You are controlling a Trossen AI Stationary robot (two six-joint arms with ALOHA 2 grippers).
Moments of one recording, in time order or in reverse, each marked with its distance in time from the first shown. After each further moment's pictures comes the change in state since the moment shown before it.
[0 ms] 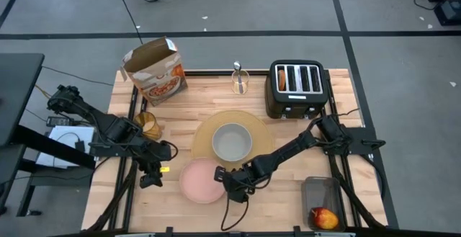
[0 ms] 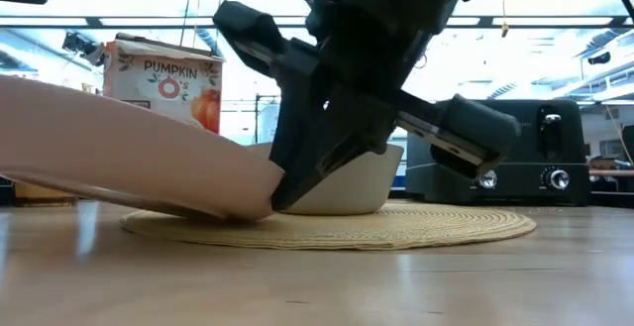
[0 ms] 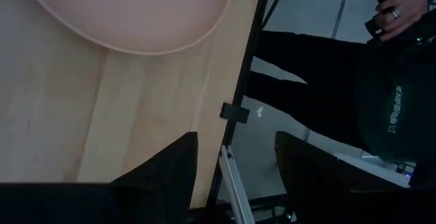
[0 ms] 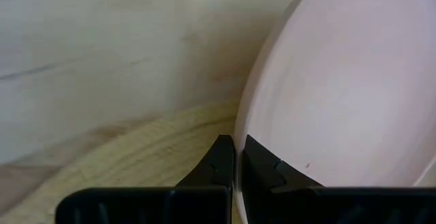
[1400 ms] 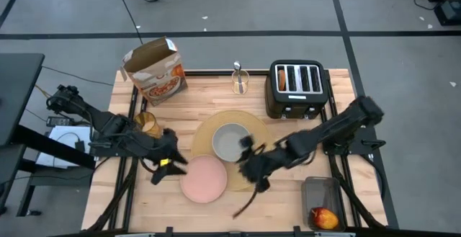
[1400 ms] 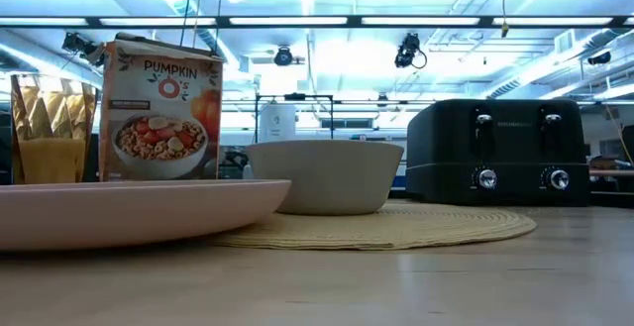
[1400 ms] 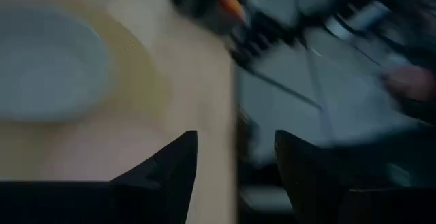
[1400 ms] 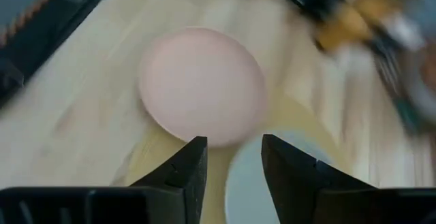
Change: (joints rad) left arm 0.004 0.006 0.069 0.355 -0.504 0.221; right arm 0.040 -0.500 0.000 -0.335 0.204 0.891
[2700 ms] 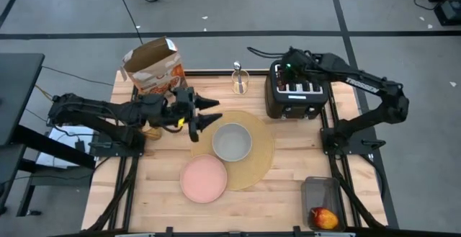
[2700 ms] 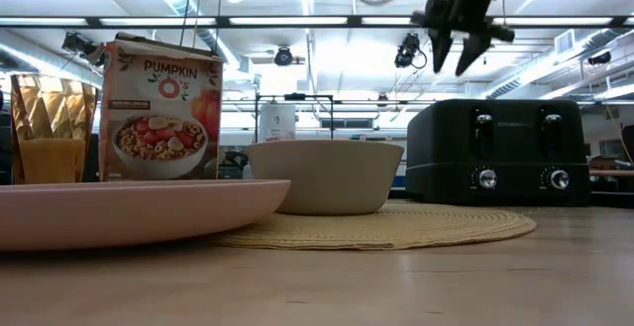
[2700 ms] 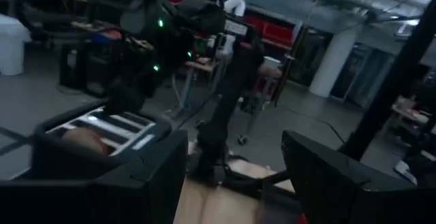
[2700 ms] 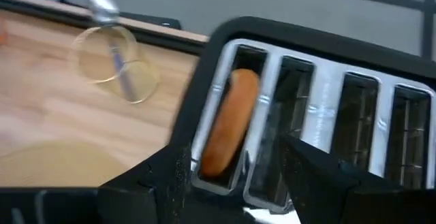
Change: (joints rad) left arm 0.396 0.115 0.005 0.677 -0.111 0.458; right arm -0.932 -0.342 -0.135 -0.467 0.090 0.796
